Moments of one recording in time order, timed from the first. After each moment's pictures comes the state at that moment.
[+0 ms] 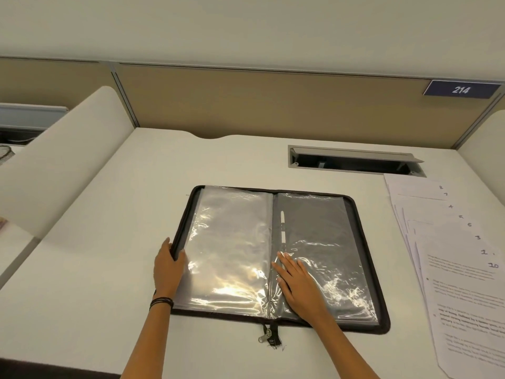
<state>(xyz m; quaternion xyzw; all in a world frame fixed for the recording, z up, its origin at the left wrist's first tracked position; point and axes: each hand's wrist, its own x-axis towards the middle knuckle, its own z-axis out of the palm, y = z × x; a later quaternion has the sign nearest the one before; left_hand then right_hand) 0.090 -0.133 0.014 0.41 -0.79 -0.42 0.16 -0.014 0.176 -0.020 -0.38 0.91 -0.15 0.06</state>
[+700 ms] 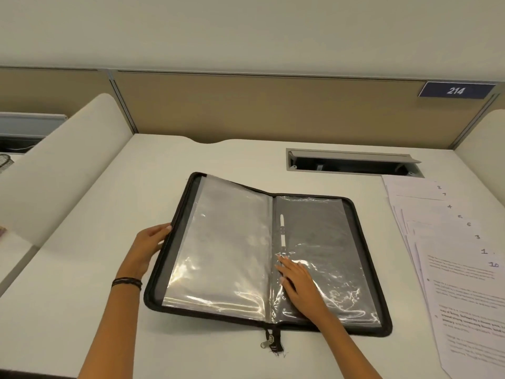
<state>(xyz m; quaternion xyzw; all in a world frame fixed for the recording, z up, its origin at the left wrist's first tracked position) 0.078 -0.179 0.103 0.34 -0.69 -0.63 0.09 -0.020 0.174 -0.010 -0.34 0.88 -0.31 0.09</state>
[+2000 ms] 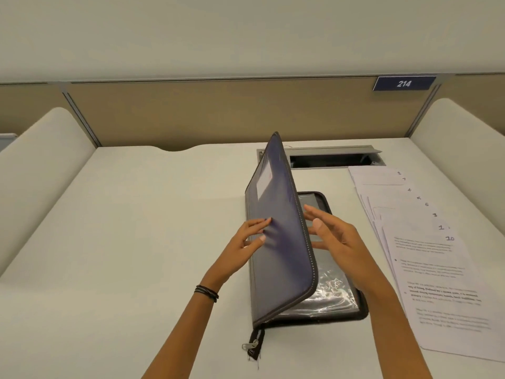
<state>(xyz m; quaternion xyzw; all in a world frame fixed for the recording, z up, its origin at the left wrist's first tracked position) -0.002 0.014 0.108 -0.02 -0.81 -0.59 -0.03 -0.014 0.232 0.204 -0.18 0.74 -0.63 0.12</state>
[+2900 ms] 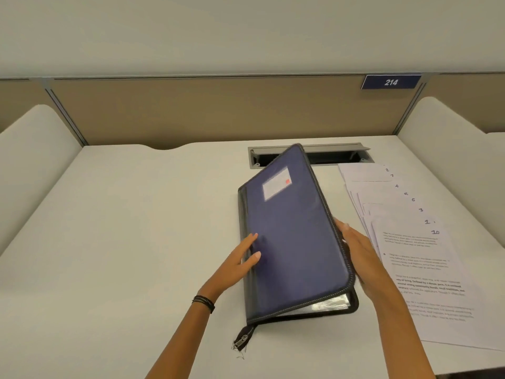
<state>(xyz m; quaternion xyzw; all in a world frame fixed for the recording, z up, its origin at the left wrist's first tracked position) 0.012 0.024 0.066 0.01 -0.83 -0.55 -0.11 -0.015 0.273 0.175 -0.02 0.77 -0.63 0.13</state>
